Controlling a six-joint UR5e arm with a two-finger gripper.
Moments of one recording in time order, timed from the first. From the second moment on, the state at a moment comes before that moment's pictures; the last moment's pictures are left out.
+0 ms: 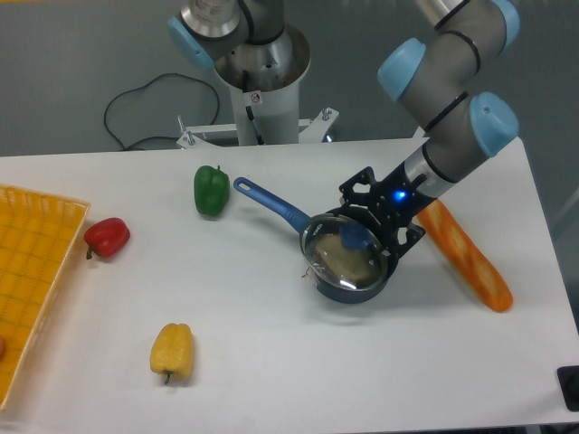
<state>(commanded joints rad) 2.81 -1.89 -1.57 -1.47 1.04 1.64</state>
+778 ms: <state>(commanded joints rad) 2.68 -1.68 -1.55 -1.46 1.36 1.65</state>
